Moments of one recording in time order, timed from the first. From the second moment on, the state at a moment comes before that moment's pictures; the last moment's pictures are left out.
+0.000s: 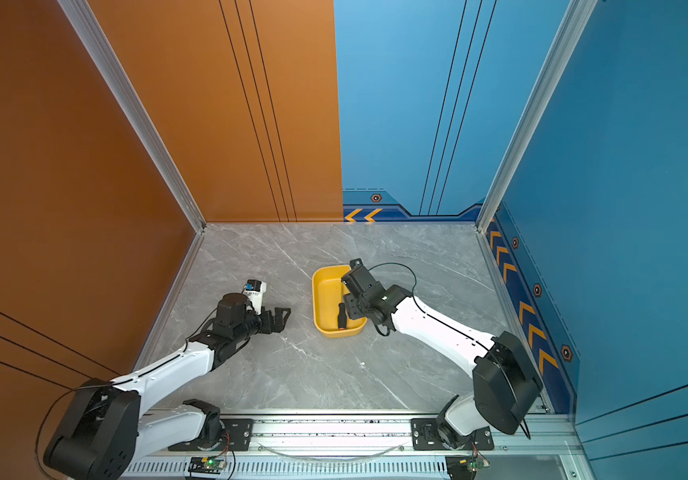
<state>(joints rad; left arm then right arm) -0.29 1.17 0.44 0.11 0.14 -0.28 0.70 1.45 1.08 -0.58 0.23 0.30</state>
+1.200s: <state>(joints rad) -0.11 1.23 0.35 0.45 -0.19 0.08 0.04 1.04 0.25 0.36 0.29 0.21</state>
